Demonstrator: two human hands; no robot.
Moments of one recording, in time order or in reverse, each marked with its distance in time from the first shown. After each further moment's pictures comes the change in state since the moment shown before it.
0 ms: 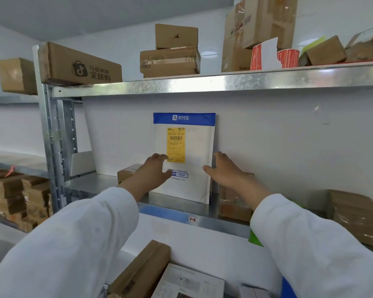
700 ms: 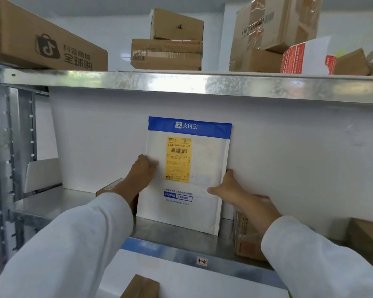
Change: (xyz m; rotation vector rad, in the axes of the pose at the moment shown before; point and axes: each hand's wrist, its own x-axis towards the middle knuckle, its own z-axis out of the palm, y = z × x) left_hand 0.137 -0.087 0.038 -0.477 0.064 -0.261; right_hand 0.095 0.016 0.043 0.248 0.082 0.272
